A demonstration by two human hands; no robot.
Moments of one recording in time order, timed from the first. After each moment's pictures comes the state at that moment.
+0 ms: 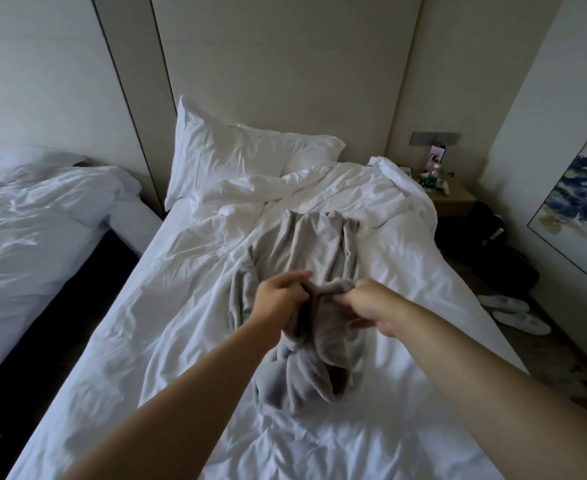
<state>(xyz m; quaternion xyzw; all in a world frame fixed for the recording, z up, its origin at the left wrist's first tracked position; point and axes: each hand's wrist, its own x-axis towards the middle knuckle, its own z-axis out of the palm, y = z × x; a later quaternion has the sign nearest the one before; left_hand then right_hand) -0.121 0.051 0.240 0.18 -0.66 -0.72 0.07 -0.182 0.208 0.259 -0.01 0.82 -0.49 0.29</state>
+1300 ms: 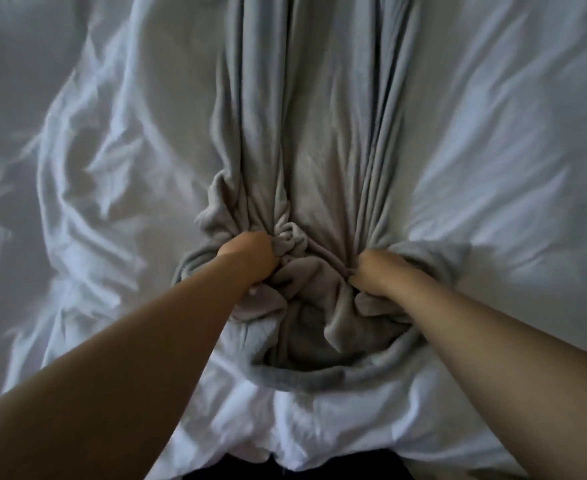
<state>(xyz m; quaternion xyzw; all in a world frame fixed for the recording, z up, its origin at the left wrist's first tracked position) -0.148 0.010 -0.116 0.11 -0.89 -0.14 -0.42 -0.203 0.216 -0.114 -0.14 0.86 0.06 0.50</state>
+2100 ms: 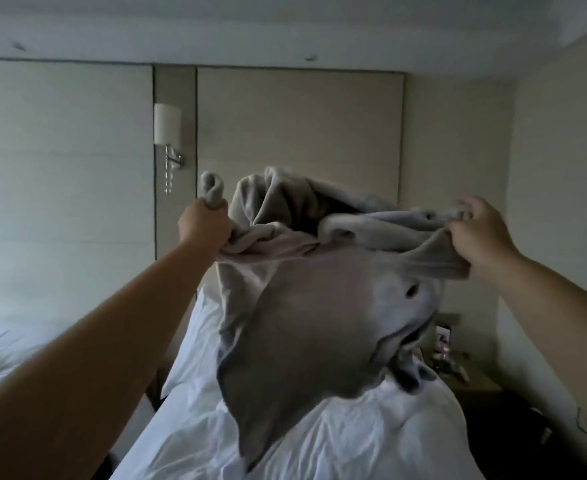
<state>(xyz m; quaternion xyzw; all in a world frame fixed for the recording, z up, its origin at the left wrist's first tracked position) -0.215 -0.079 0.641 0.16 -0.74 -0.42 0.50 -0.313 0.283 0.638 -0.12 0.76 -0.54 -0.35</state>
